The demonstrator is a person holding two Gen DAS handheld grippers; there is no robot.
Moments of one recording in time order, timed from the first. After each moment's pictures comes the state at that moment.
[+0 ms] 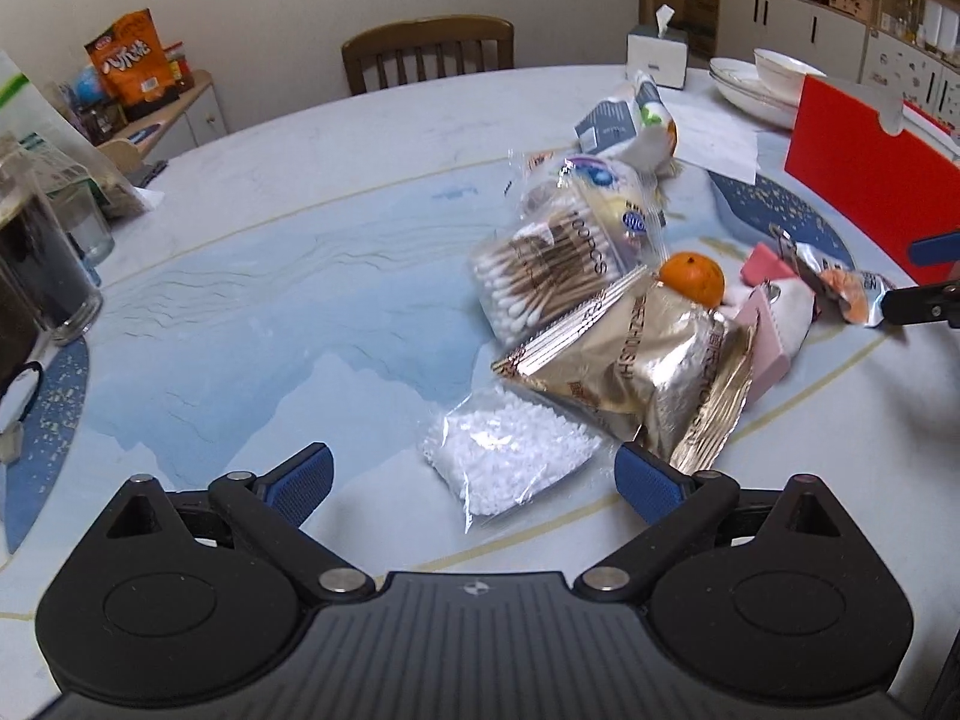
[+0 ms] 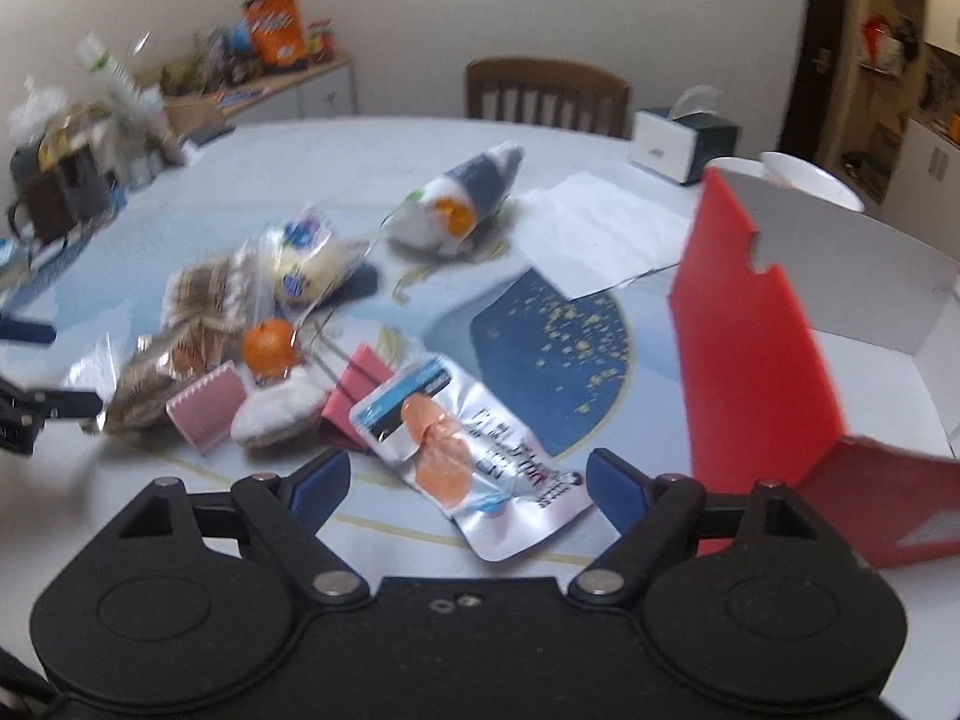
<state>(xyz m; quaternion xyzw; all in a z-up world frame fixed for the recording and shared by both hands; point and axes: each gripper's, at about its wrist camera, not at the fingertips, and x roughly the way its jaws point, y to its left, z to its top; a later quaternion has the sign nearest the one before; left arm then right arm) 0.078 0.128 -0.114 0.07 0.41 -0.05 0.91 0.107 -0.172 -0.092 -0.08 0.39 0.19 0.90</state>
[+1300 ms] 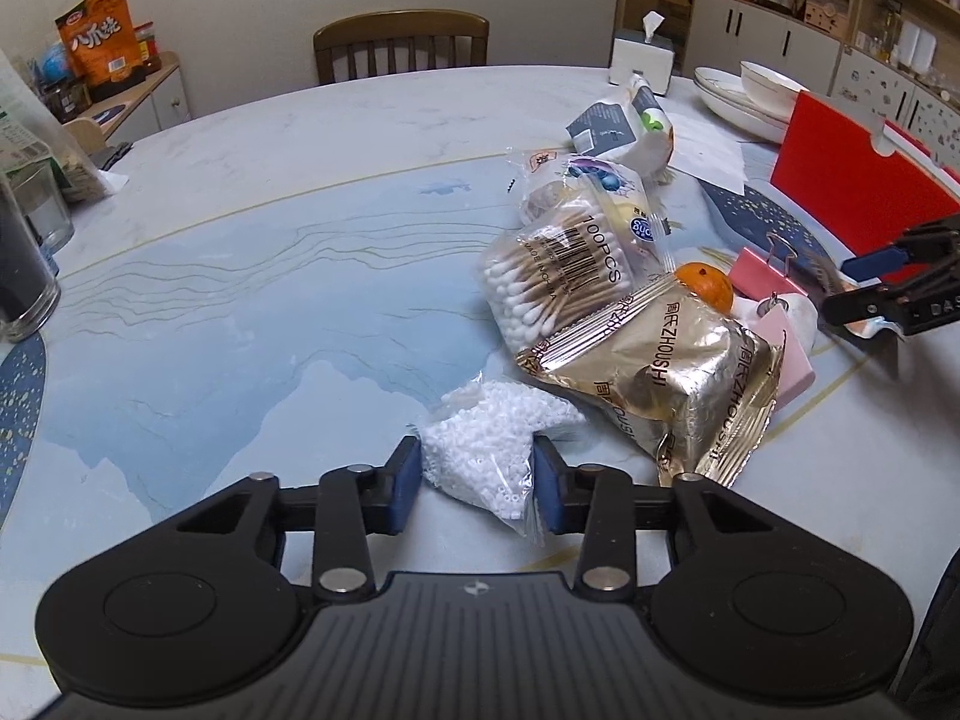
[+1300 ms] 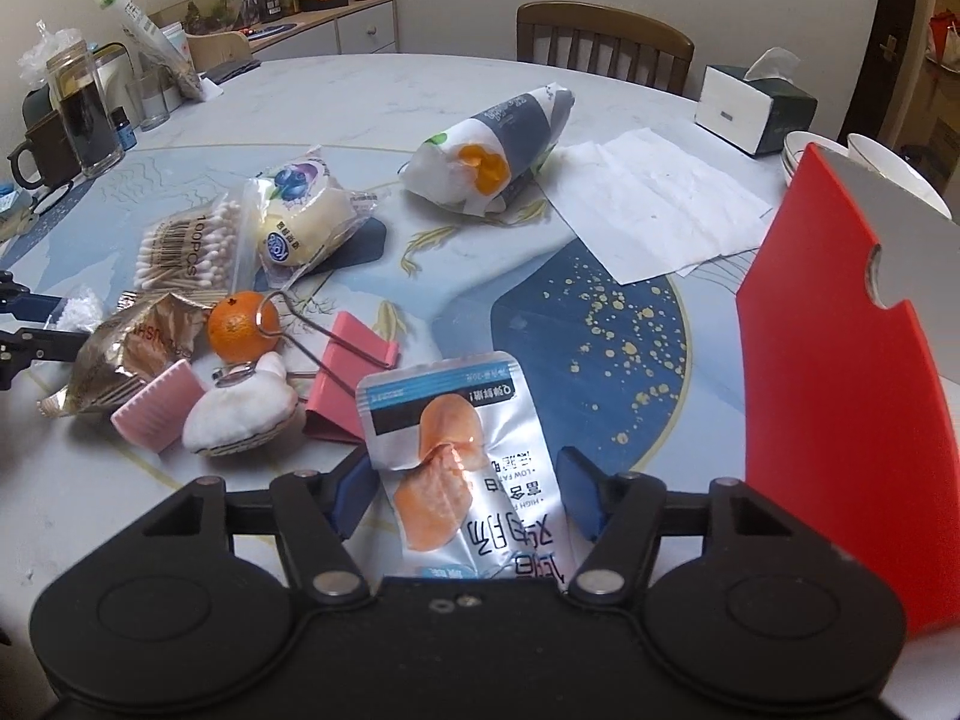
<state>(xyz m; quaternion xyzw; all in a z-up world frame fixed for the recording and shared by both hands) 0.094 0.152 -0.119 0.04 0.41 -0.09 0.90 0.152 -0.167 -0.110 -0.09 0.43 0.22 0.87</state>
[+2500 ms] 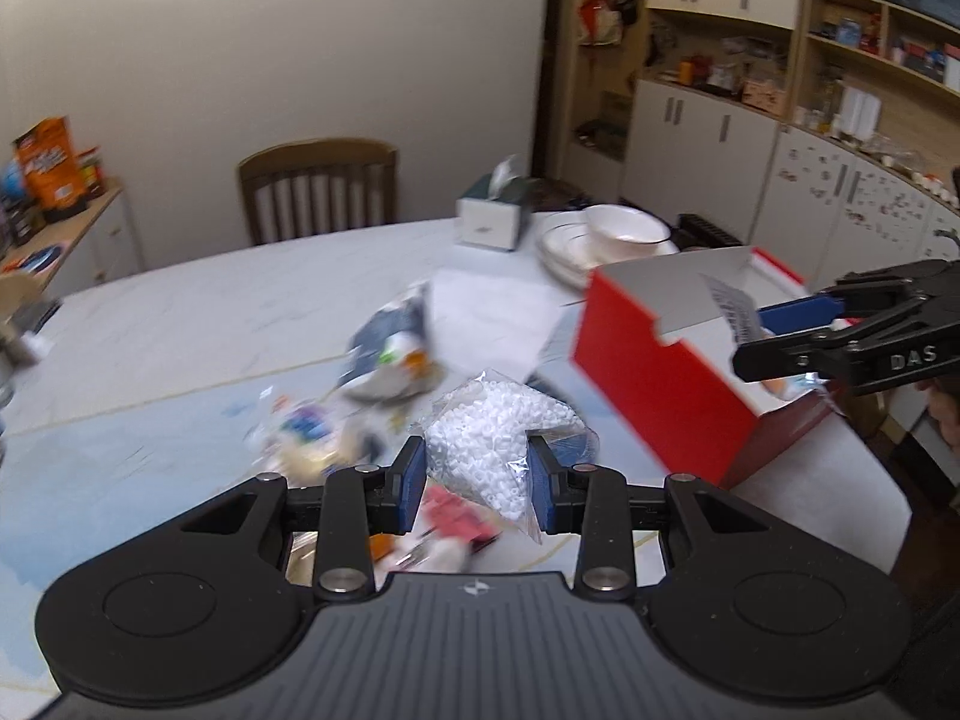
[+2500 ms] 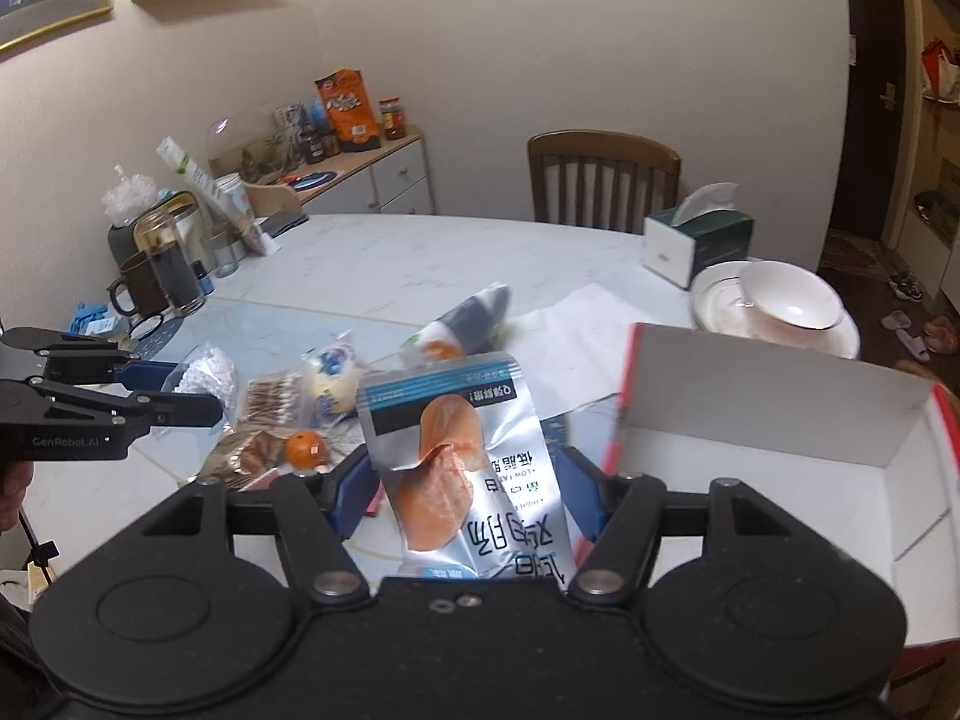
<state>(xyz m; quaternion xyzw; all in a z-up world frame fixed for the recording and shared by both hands) 0.088 -0.034 0.003 0.03 0.33 -0.13 0.94 0.131 -0.289 0.018 -0.03 0.34 0.28 0.90</state>
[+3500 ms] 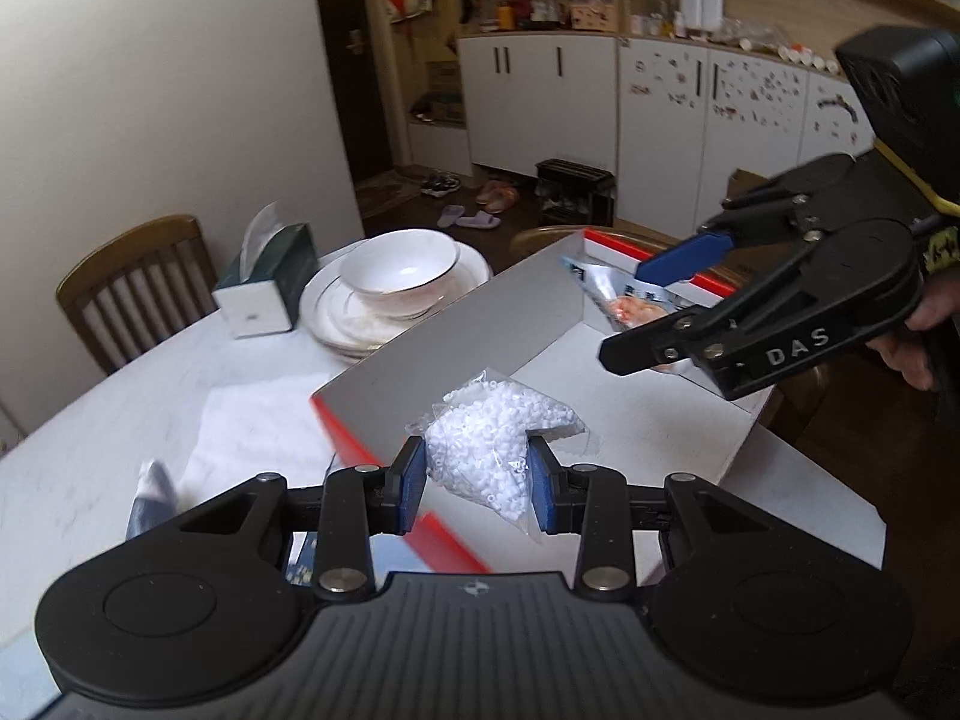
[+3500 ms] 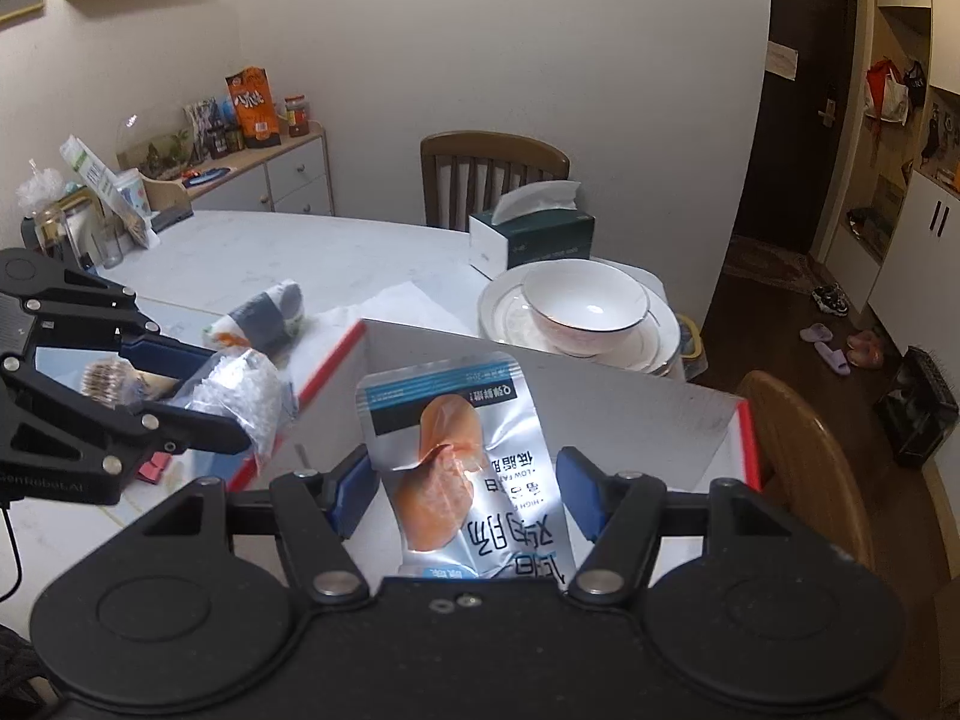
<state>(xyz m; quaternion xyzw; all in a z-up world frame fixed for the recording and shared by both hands) 0.185 -0.225 -0.002 0.16 0.32 -0.26 0.90 0.193 -0.415 0.006 -0.08 0.34 0.22 0.91</state>
